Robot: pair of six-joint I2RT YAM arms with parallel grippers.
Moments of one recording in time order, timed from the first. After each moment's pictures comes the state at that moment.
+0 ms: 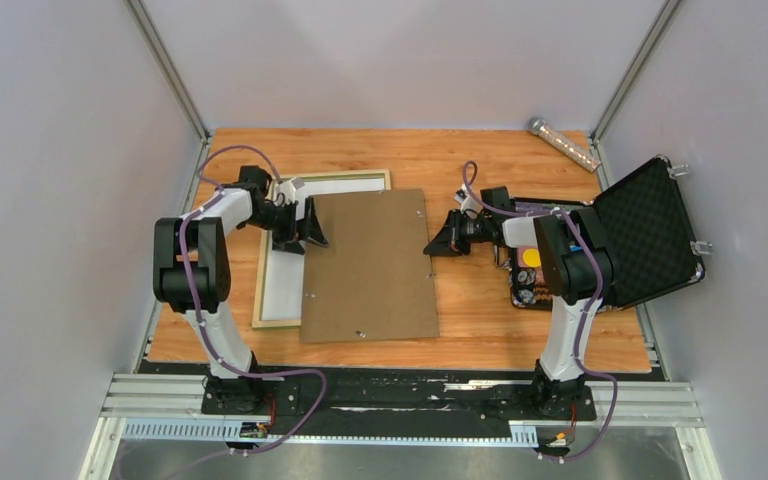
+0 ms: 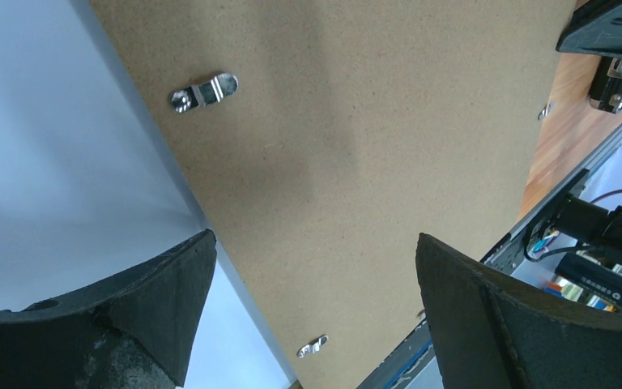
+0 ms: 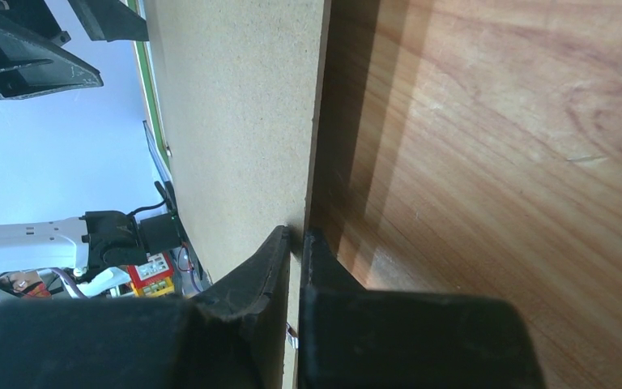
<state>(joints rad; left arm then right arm) 0.01 1.86 1.23 -0.68 0.71 0.00 0.22 2.00 1.02 0.10 -0.91 0.56</state>
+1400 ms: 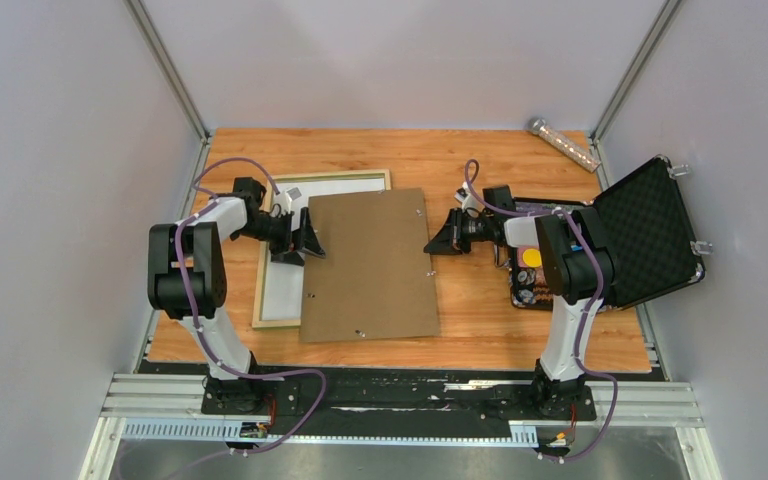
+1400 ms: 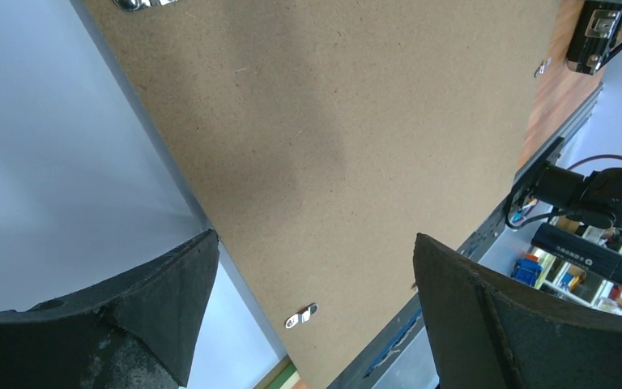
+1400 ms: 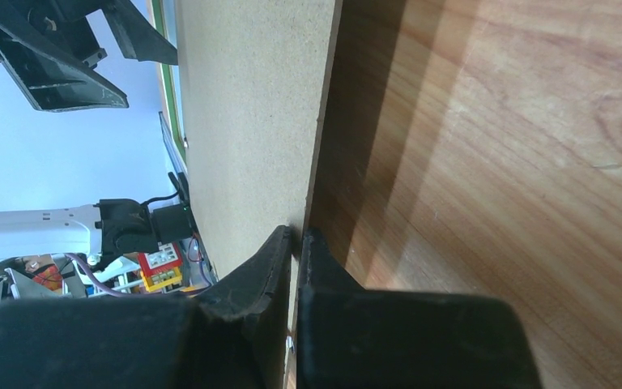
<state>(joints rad) 0.05 1.81 1.12 -0.71 0.79 0.06 0.21 2.00 1.02 0.12 -0.96 0.56</state>
